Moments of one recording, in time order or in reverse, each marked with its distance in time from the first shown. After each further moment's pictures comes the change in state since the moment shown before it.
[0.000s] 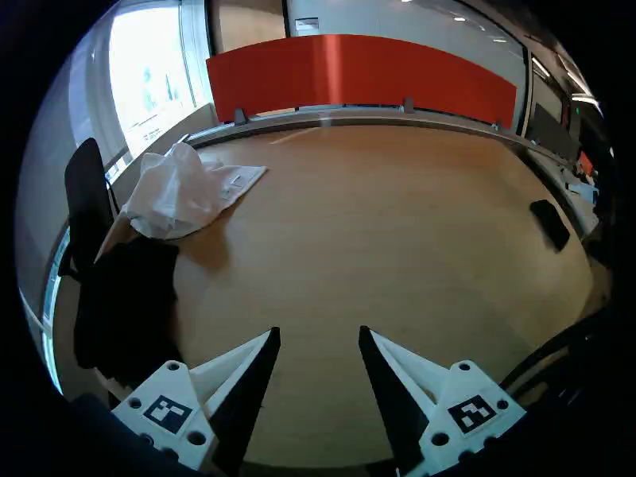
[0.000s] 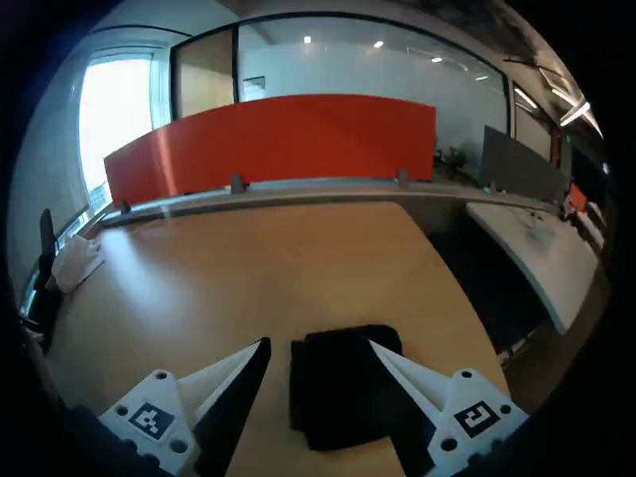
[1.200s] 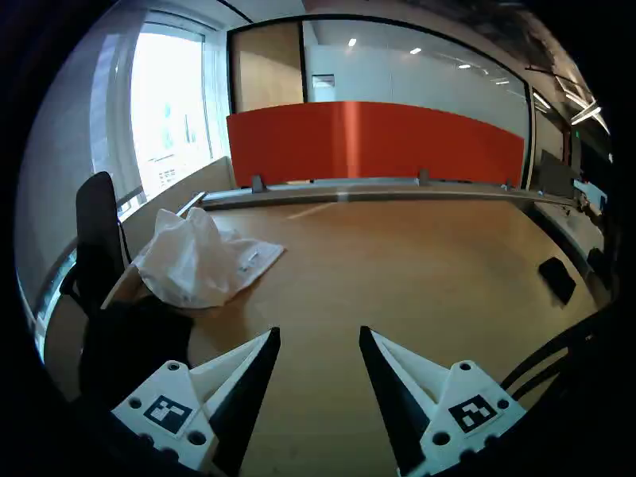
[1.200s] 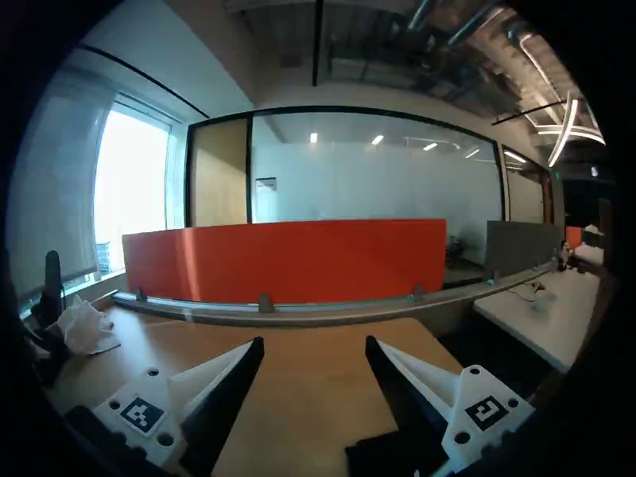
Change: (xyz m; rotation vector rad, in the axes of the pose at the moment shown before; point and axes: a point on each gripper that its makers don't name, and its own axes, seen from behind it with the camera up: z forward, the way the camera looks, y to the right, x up) left arm 0.105 -0.027 0.006 0.041 0.298 -0.053; right arm 0.141 -0.093 -0.027 0.011 0.423 -0.009
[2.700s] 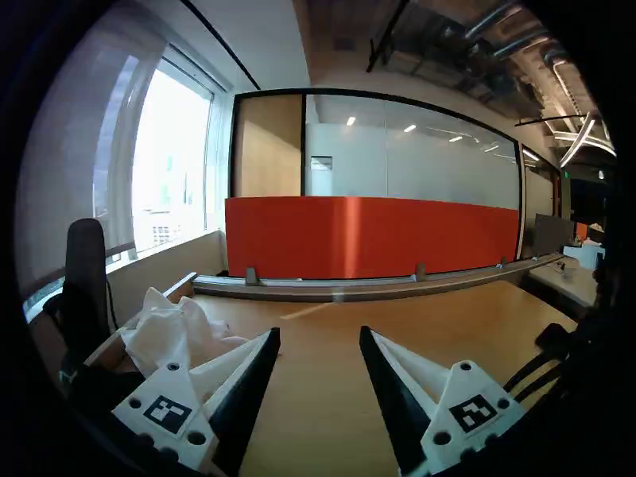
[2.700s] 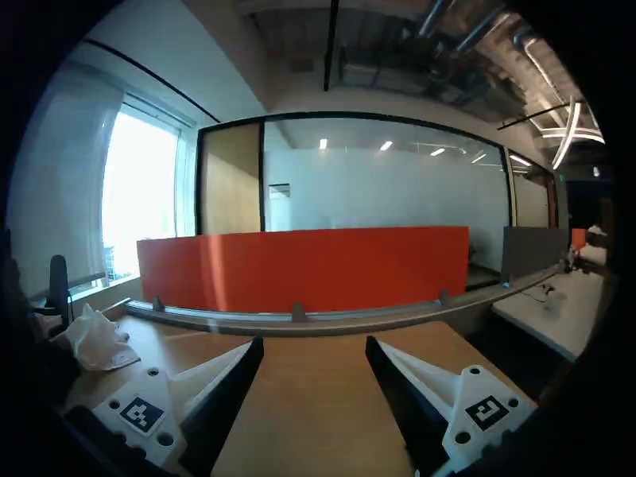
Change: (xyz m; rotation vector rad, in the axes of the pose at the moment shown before) left arm 0.125 -0.012 0.033 -0.050 0.371 -0.054; right arm 0.011 -0.106 0.011 0.017 0.030 0.005
